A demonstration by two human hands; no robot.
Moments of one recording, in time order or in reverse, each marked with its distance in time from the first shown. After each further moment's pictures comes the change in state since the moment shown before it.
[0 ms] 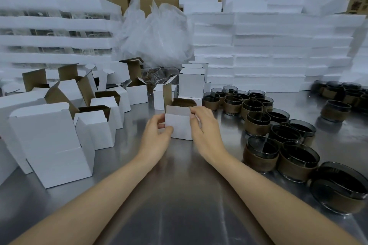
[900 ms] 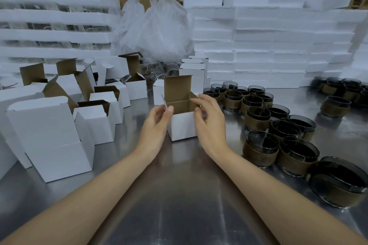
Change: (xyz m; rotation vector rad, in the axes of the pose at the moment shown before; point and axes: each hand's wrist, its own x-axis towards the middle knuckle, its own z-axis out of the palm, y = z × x) left_hand -0.001 0.004 -0.001 -0.272 -0.026 -0.021; right_hand 0.001 0.001 -0.002 0.042 0.158 0.057
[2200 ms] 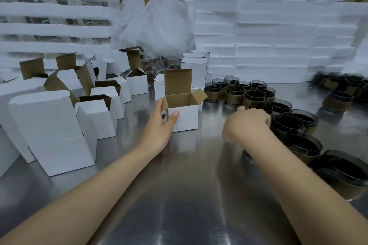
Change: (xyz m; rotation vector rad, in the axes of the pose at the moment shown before) left_hand -0.008 0.008 -0.003 0.361 -0.098 0.013; right_hand 0.020 -0.050 -0.060 -1.510 -0.817 0.439
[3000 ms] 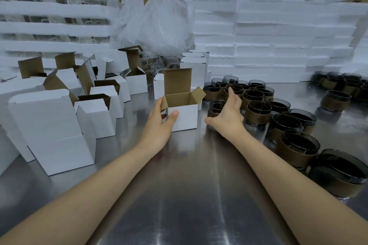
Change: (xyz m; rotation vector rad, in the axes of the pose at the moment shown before) left_hand -0.001 0.003 0.001 -0.008 0.000 -0.016; right_hand 0.073 -0.025 0.057 1.225 0.457 -0.162
